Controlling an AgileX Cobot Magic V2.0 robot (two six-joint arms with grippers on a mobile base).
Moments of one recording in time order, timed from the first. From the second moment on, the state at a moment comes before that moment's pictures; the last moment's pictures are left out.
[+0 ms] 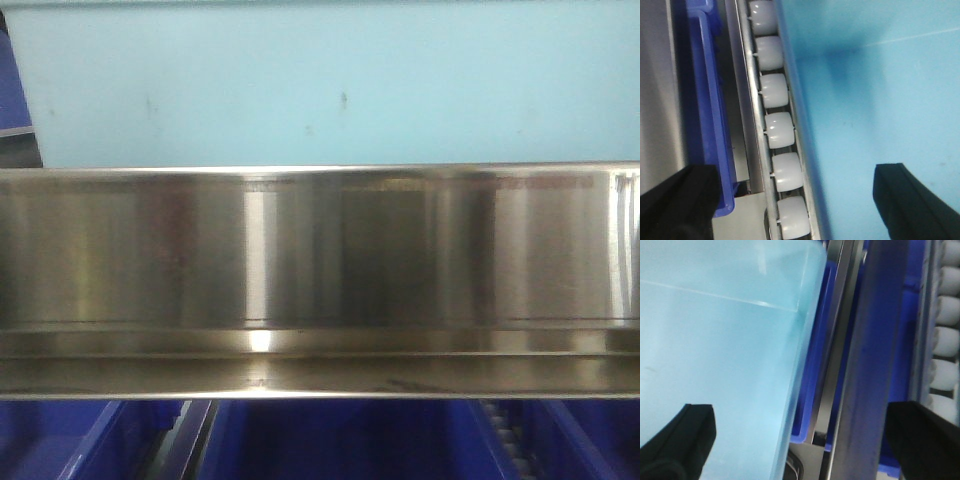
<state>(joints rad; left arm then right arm) -0.37 1.67 -1.65 0.06 1.22 -0.24 0.31 1.57 -1.59 0.06 1.22 0.02</state>
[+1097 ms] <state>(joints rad) -0.38 1.68 -1.65 0.03 1.22 -0.25 0.31 1.59 -1.60 0.09 1.21 0.04</state>
